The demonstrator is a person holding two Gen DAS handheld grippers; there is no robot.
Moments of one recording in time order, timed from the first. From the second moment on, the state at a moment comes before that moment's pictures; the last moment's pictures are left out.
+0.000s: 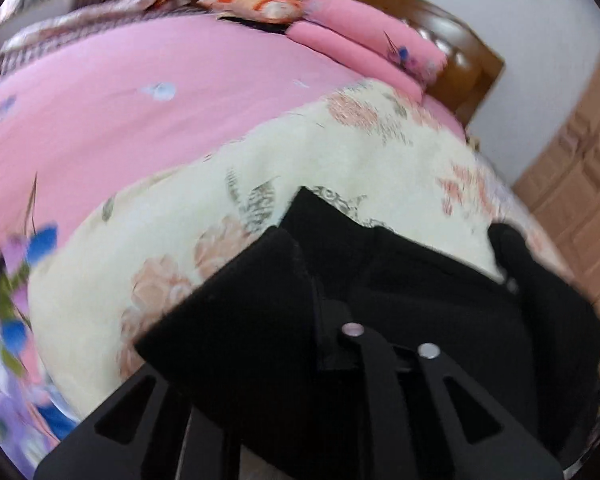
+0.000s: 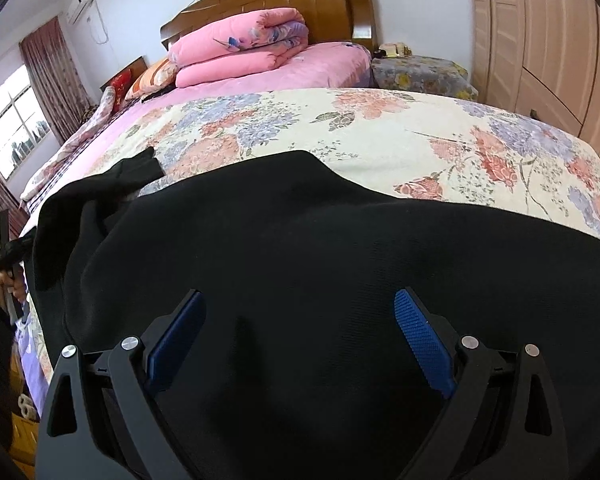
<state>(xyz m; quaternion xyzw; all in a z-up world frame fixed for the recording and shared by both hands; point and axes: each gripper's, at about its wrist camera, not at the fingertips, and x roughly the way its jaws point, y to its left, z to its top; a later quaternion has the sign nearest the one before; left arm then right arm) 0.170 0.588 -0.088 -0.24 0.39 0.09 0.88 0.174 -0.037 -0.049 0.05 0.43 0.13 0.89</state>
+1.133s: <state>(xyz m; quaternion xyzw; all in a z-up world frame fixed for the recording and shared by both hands) 0.227 0.303 0.029 0.12 0.37 0.00 0.92 0.165 -0.016 -0.023 0.04 0.37 0.21 0.90</state>
